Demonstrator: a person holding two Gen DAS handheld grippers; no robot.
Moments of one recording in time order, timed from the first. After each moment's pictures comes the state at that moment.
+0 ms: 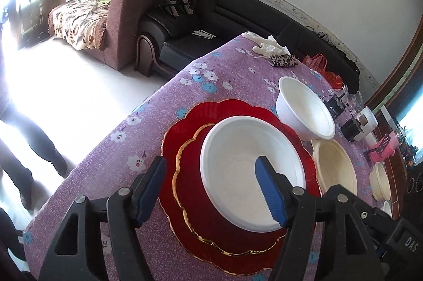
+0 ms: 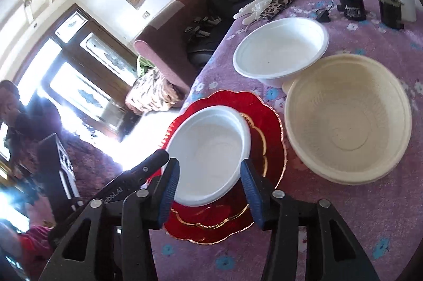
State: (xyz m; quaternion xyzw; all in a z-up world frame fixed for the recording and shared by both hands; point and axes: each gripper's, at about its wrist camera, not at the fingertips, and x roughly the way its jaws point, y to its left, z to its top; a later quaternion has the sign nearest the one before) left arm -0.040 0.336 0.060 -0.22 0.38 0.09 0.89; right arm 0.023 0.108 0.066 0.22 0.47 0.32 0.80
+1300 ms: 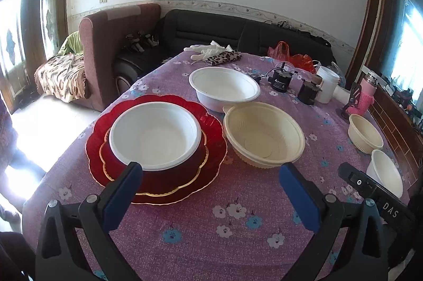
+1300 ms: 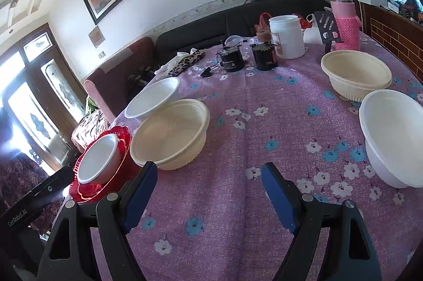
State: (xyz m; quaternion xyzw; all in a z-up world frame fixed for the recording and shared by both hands) left arm -0.091 0.173 0.093 -0.08 0.34 0.05 0.94; right arm -0.044 -0.084 0.065 0.16 0.36 0.15 0.91
